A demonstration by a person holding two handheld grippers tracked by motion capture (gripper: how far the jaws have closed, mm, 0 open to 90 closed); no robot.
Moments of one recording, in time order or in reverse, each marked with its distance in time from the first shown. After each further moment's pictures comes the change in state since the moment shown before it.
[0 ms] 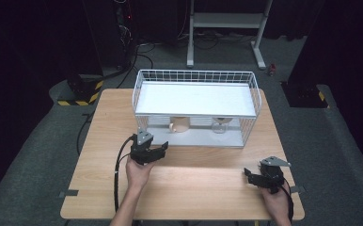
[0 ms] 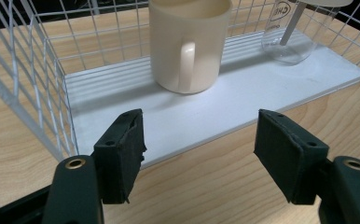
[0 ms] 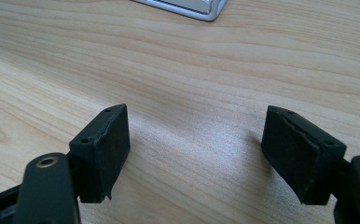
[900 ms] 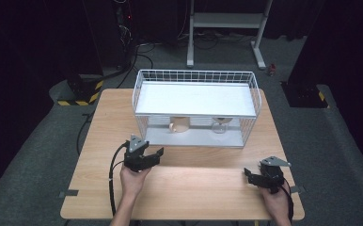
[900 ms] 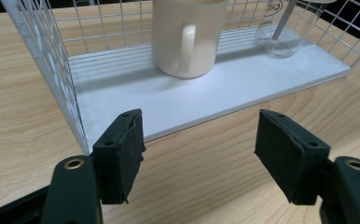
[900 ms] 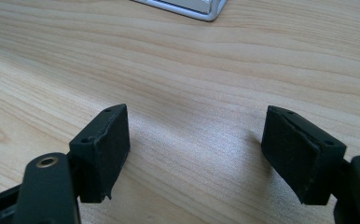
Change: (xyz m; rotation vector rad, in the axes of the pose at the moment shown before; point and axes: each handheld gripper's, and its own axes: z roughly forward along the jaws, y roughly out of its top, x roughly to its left) left arm 0.004 -0.017 -0.021 -0.014 -0.025 -0.039; right arm 0.000 0.000 0.000 0.000 0.000 0.000
